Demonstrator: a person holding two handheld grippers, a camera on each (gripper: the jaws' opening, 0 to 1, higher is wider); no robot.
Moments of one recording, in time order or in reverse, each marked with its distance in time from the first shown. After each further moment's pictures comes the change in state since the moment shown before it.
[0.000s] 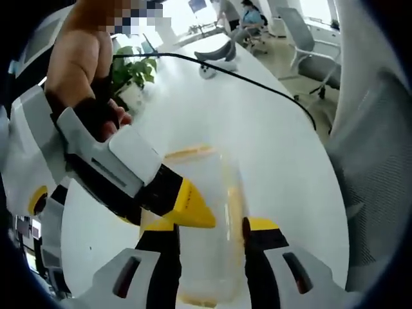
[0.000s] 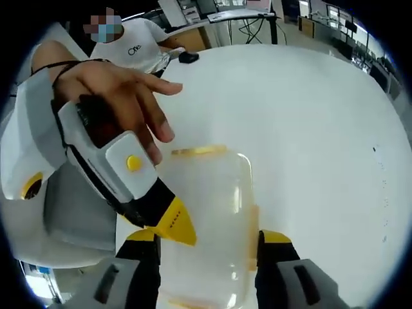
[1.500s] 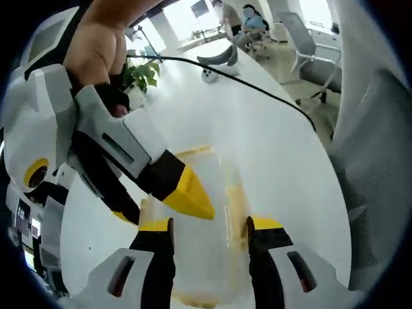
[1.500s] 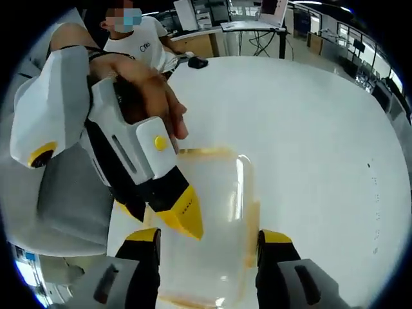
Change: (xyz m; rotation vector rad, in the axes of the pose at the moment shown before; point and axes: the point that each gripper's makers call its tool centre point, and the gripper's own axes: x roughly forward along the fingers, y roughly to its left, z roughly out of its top) left arm 0.000 0.000 -0.001 -0.007 -0.036 0.020; right arm -0.003 -0.002 0.001 -0.092 -0.037 -0.023
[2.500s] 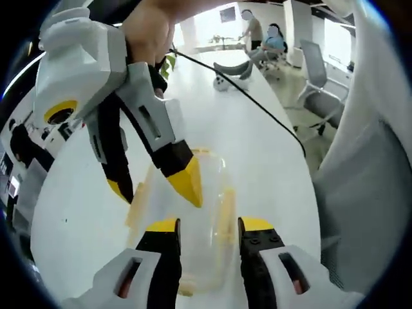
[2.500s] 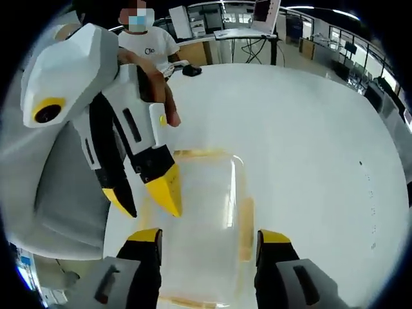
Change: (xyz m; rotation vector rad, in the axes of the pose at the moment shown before) left arm -0.016 -0.005 0.001 -0.239 -0.033 -0.081; right arm -0.006 -0.003 -0.004 -0.006 -0.059 -0.034
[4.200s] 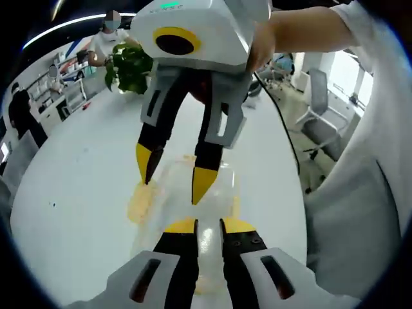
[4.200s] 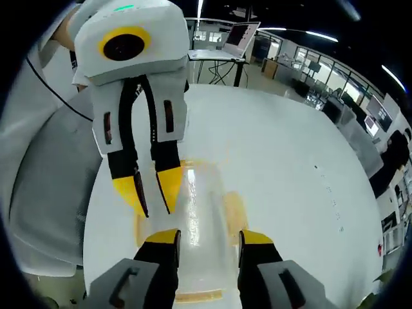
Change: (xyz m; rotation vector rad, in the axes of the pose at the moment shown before) left arm -0.013 0.019 0.010 -0.170 -0.053 -0.084; right arm -0.026 -0.007 0.003 0.031 -0.136 -0.345
